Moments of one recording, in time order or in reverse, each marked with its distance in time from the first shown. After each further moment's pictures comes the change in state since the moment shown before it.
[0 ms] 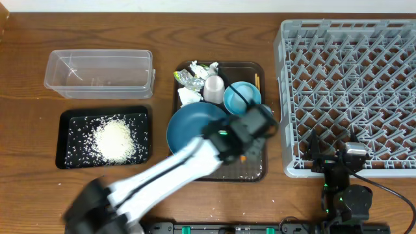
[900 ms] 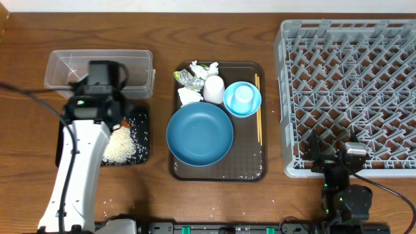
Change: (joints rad) left arm 0.970 -0.227 -0.075 -0.275 -0.251 -0.317; right arm 0.000 0.000 0.000 0.000 0.000 0.000
